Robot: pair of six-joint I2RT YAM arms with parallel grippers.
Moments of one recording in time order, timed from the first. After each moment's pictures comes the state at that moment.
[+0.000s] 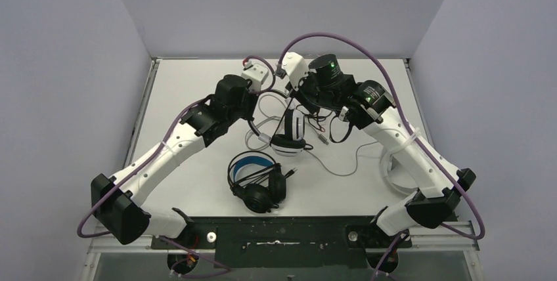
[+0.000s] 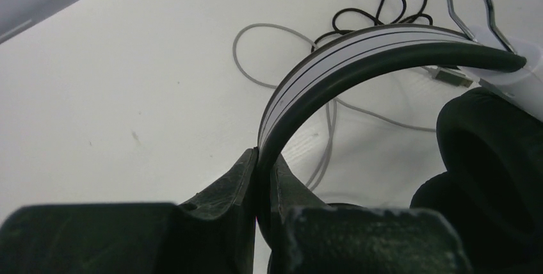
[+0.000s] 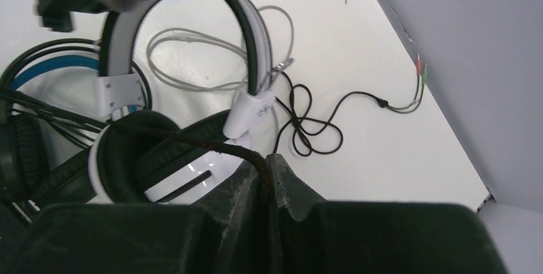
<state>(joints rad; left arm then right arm) -0.67 1.36 1.26 -0.40 -0.22 0.00 0.80 1.48 1.81 -0.95 0.07 -0.35</state>
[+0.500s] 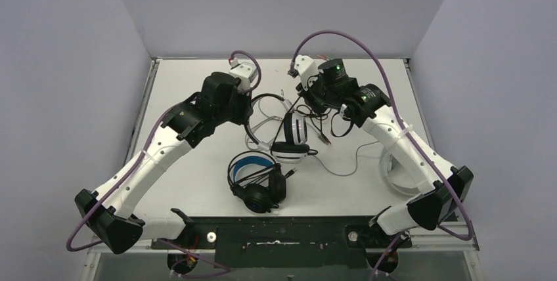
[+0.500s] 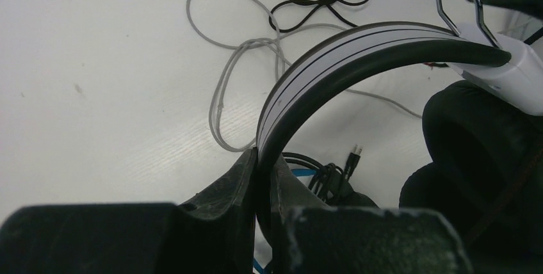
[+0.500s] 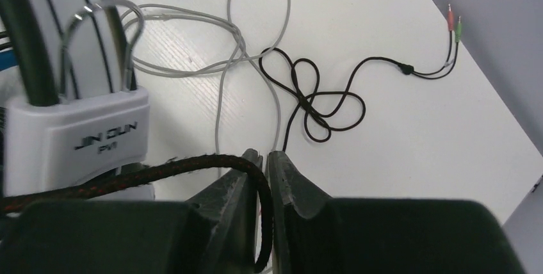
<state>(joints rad) -0.67 1.28 1.36 -0.66 -0.11 -0.18 0.63 1.47 1.60 -0.80 -0.01 -0.33</state>
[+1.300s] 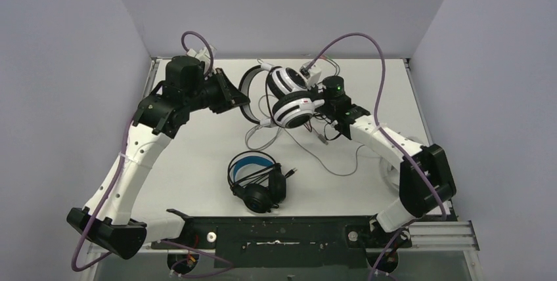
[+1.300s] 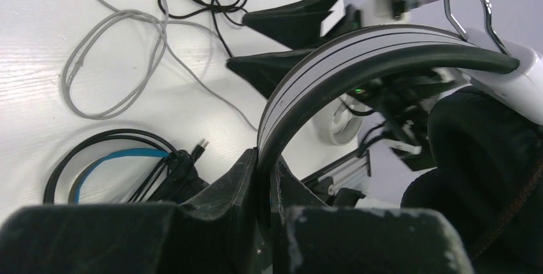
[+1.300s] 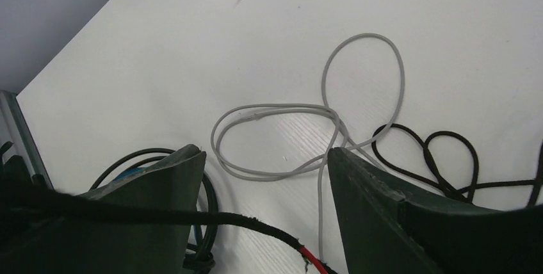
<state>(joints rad) -0.43 1.24 1.48 -0.76 0.29 -0.75 0.49 1.51 1.09 0.05 -0.41 0.16</state>
